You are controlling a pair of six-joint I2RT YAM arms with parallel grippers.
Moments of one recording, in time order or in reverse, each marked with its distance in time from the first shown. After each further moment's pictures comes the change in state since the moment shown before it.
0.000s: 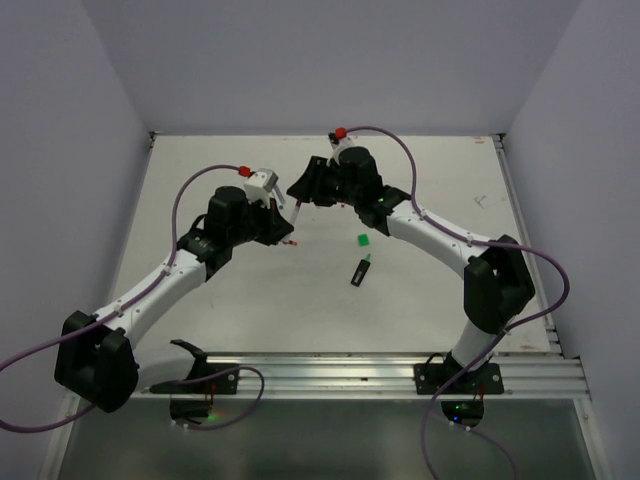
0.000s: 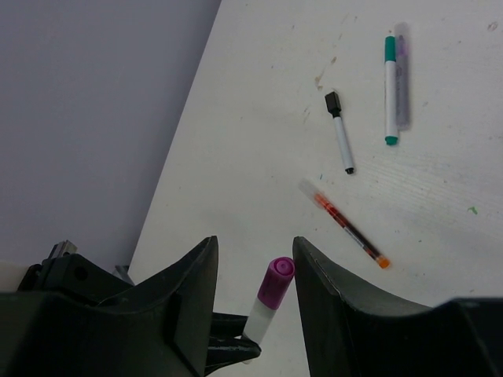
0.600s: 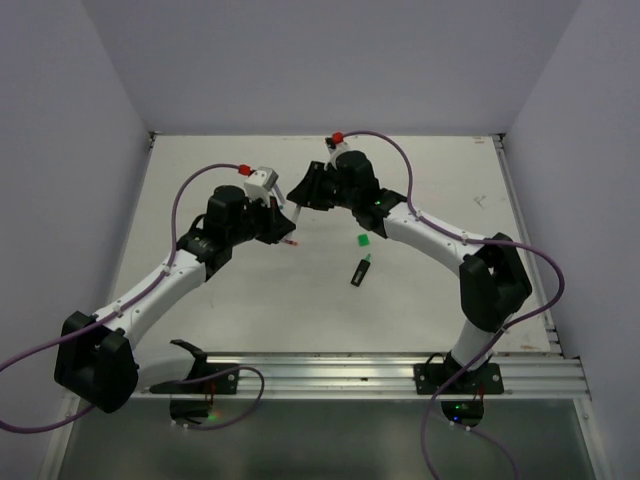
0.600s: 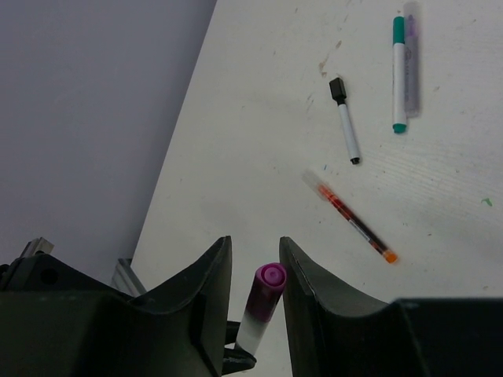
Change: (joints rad) left arm 0.000 -0.003 0.000 0.030 0.023 -0.009; right arm 0.008 0.018 -0.021 0.027 -0.018 0.019
